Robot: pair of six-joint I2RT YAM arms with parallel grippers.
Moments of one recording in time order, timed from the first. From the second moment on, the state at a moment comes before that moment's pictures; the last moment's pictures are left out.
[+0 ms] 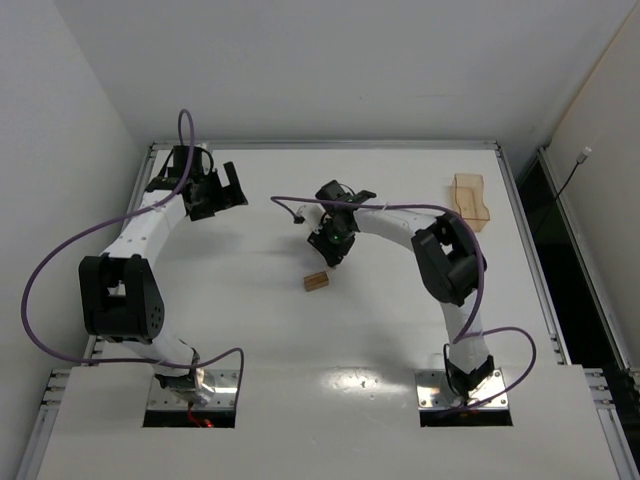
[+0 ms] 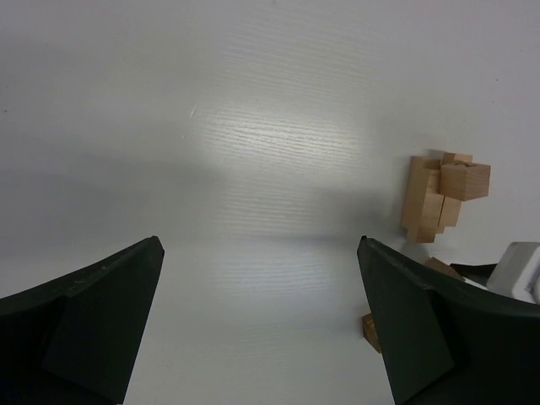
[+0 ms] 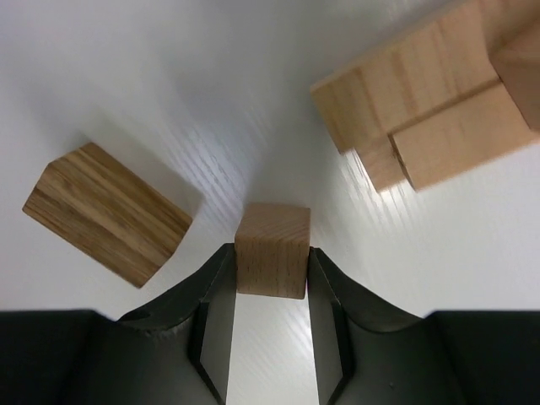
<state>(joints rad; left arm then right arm) -0.03 1.59 1.29 -0.54 0.14 -0.37 0.63 2.11 1.51 -0.63 -0.21 -0.40</state>
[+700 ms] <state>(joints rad) -0.03 1.59 1.28 -0.53 0.12 -0.39 0.70 1.96 1.72 -0.73 0.10 0.29</state>
